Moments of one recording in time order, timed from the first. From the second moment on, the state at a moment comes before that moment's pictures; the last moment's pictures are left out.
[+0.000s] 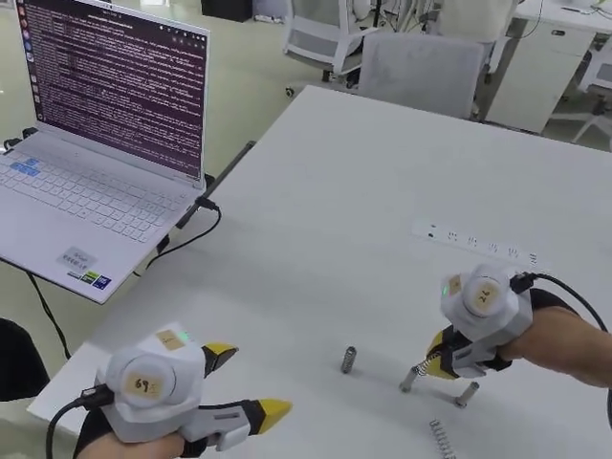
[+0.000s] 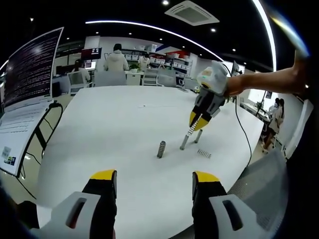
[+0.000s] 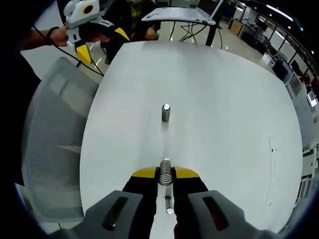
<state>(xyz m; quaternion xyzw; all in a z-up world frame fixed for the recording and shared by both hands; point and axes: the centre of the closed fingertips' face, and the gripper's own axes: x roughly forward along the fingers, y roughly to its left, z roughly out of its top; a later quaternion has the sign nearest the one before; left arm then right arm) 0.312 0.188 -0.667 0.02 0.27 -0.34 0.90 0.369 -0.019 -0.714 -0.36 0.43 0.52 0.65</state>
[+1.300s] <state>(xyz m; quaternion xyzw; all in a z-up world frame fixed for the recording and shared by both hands) 0.317 0.194 -0.673 0.01 0.28 -0.33 0.90 0.372 -0.008 -0.760 -0.40 0.46 0.53 0.59</state>
